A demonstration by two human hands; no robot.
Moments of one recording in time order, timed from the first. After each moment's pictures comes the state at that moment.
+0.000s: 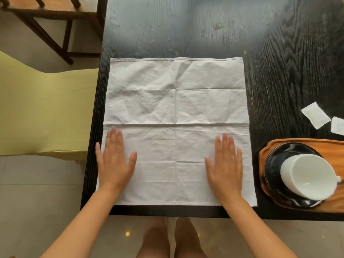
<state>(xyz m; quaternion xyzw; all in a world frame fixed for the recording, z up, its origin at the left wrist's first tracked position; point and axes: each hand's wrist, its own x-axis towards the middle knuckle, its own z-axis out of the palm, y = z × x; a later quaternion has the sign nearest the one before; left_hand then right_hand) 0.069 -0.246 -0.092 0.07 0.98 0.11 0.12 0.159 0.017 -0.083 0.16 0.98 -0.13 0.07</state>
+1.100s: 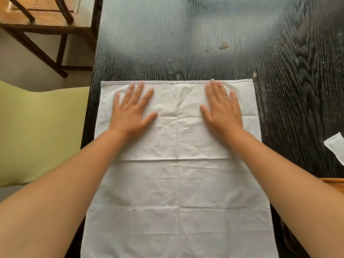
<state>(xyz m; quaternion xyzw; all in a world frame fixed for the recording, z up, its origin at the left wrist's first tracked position) -0.144 -0.174 -0.122 0.24 0.96 0.07 0.09 -0.075 0.086 -0.111 0.06 0.99 -0.09 0.06</state>
